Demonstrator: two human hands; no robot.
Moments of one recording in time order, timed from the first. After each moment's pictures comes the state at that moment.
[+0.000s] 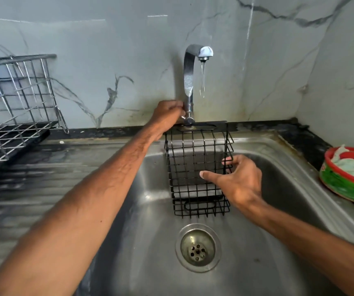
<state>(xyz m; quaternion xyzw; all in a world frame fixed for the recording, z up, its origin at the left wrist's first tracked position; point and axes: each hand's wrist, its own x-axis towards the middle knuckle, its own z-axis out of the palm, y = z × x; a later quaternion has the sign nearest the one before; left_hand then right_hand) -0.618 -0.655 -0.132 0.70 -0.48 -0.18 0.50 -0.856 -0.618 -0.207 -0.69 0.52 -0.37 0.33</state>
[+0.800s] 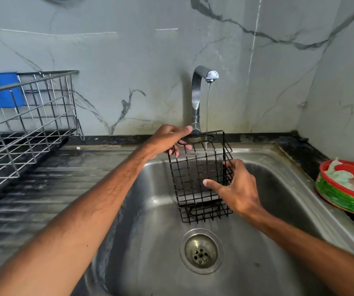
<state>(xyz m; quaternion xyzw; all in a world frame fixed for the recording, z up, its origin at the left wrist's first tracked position) -0.623 -0.597 -0.134 0.69 -0.49 -0.28 0.46 -0.859 -0.610 -0.203 -0.75 0.46 -0.34 0.34</state>
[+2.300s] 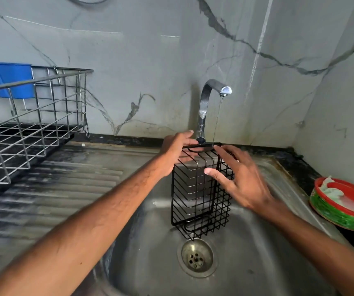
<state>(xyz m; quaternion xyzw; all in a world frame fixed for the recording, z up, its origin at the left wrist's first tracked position) -0.658 -0.578 -0.137 0.63 -0.33 -0.34 0.62 -0.868 -0.636 -0.168 -0.91 0.29 -0.29 0.03</state>
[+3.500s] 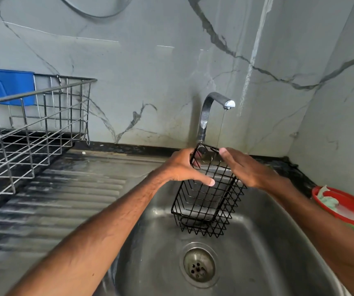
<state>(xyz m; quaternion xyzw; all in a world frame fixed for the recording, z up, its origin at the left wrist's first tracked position) -0.643 -0.573 -0.148 0.67 -0.60 -0.21 0.38 -0.854 -0.649 -0.109 -0.92 0.35 -0.12 0.15</state>
